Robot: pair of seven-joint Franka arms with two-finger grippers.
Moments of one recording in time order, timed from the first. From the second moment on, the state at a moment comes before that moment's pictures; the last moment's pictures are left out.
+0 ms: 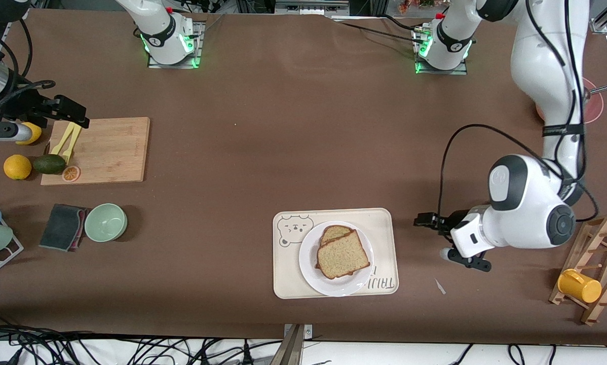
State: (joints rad) left arm -0.11 0.73 -0.03 -1.19 -0.25 1.79 0.21; right arm -0.05 0.02 0.08 -1.63 0.02 1.58 0.04
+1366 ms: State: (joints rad) left arm -0.03 -0.03 -0.08 -1.70 -0.06 1.65 0.02; right arm -0.05 0.03 0.09 -1.60 -0.01 1.60 0.05
